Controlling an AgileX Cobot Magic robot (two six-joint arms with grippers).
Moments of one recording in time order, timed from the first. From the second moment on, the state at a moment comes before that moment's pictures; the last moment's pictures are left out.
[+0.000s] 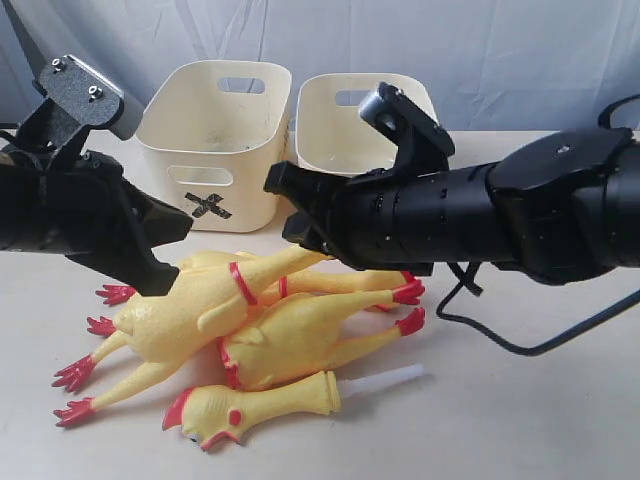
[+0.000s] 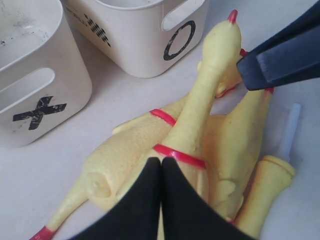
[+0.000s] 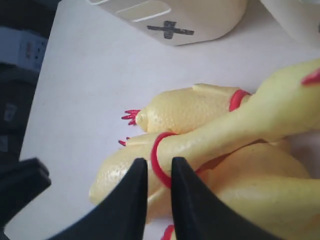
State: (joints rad) left arm -0.42 1.21 -0.75 -0.67 0.44 0.88; right arm 0.73 1.55 -0.86 1.47 0.16 -0.58
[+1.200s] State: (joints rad) left arm -0.42 1.21 -0.75 -0.67 0.44 0.88; right arm 0.74 1.70 -0.86 1.74 0.21 -0.57
